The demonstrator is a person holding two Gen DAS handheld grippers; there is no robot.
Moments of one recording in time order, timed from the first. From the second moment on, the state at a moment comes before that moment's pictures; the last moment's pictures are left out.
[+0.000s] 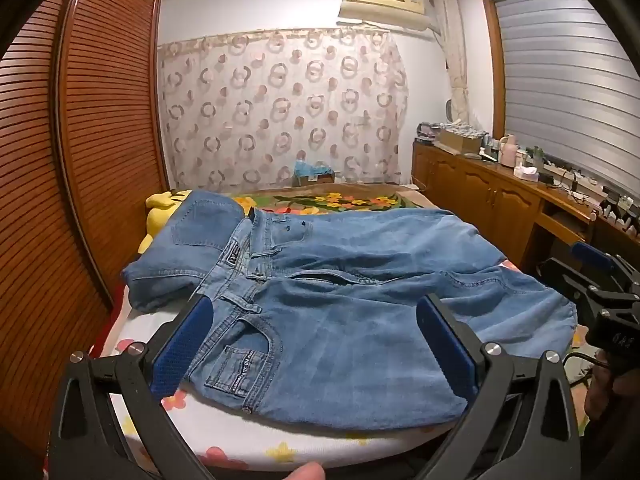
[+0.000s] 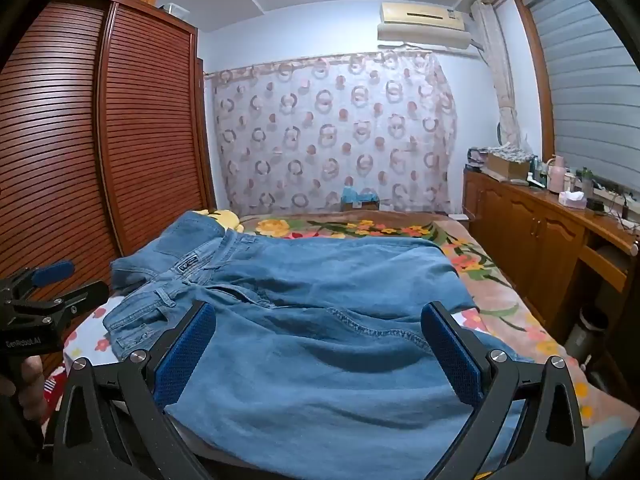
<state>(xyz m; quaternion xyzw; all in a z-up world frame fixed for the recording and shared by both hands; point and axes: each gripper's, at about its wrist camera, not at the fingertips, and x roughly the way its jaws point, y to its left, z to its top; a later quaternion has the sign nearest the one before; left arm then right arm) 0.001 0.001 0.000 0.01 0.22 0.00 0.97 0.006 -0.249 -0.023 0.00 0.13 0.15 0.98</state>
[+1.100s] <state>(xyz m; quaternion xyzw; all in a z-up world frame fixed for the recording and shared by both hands) 0.000 0.001 -0.006 0.00 0.23 0.00 0.97 0.003 -0.250 -0.022 0.00 0.12 0.15 0.98</state>
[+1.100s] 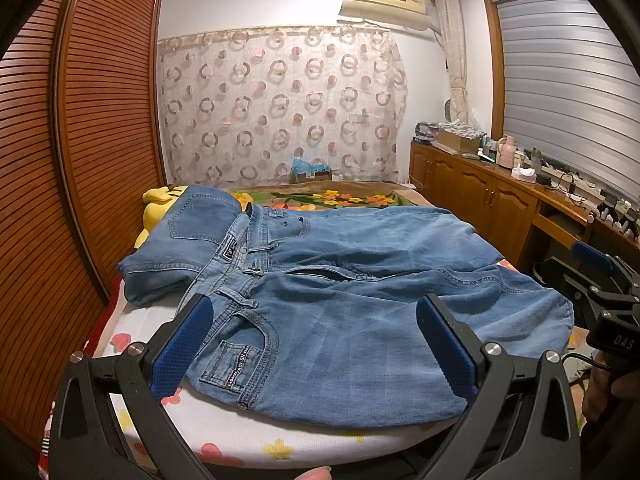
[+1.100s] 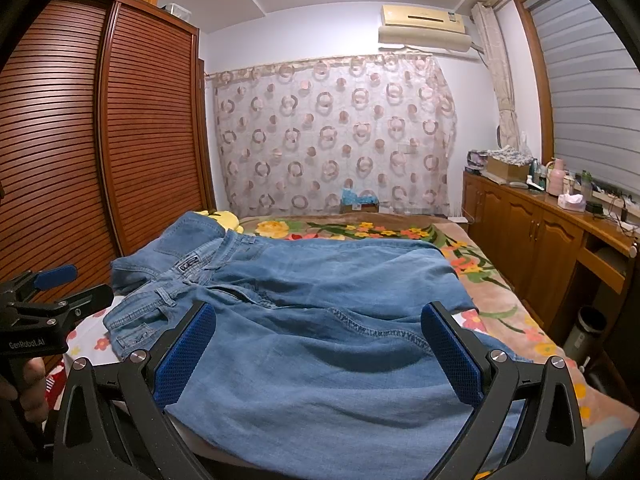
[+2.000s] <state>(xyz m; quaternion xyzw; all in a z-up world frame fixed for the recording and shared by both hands) 0.000 0.001 -0.007 0.00 0.23 0.00 0.97 0.003 -0.248 -0.022 0.00 0.12 0.15 0.98</state>
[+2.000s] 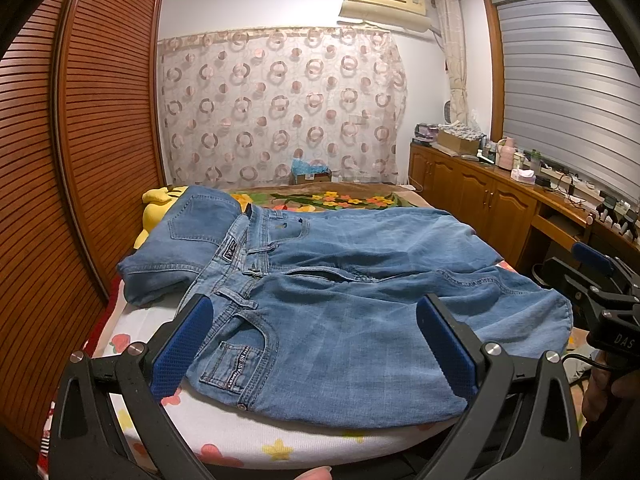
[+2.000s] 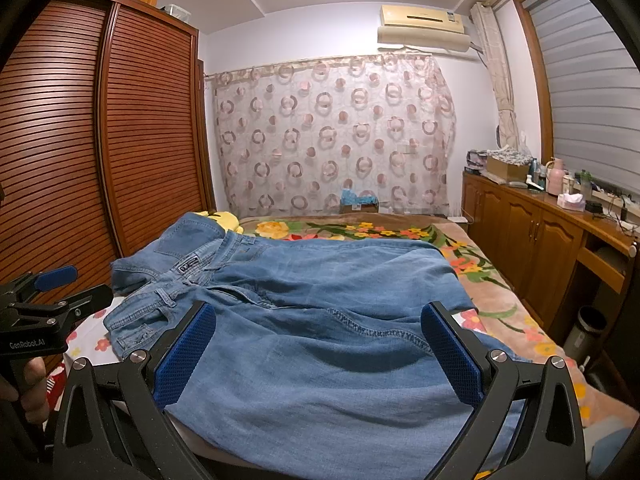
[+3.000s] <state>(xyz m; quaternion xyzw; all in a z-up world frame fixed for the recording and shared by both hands) -0.005 -0.009 0.012 0.00 0.22 -0.01 0.98 0.003 -0.252 -0.022 0.00 0.13 0.15 0.98</state>
